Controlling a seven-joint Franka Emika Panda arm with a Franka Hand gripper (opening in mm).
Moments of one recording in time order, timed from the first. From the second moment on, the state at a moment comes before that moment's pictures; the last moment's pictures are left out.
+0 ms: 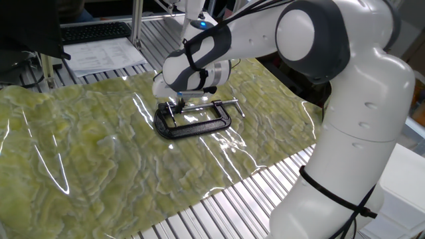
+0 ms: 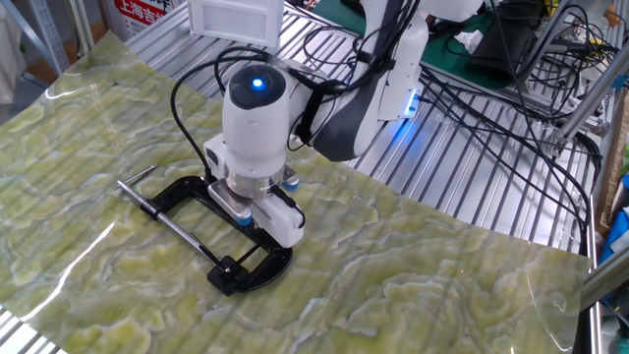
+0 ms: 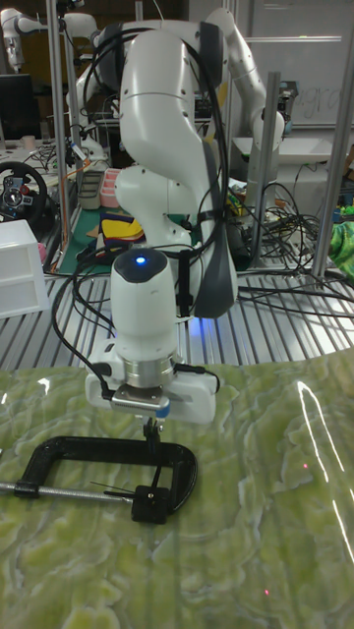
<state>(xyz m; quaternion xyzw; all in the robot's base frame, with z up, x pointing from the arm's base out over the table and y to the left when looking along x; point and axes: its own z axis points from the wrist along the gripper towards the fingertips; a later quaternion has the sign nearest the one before) 0.549 -0.025 0.123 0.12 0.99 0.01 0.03</state>
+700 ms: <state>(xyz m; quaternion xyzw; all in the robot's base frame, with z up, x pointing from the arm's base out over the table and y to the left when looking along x) 0.545 -0.025 0.109 0.11 0.99 0.01 0.02</state>
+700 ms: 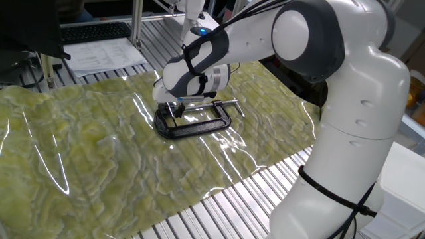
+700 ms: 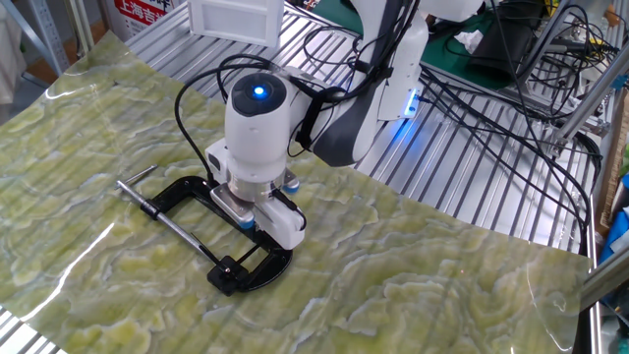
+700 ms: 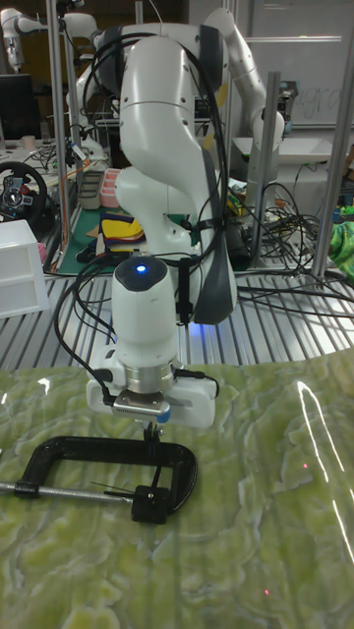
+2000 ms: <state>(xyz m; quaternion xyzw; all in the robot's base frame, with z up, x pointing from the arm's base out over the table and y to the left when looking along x) 0.541 -0.025 0.089 0.11 0.99 0.01 0.02</state>
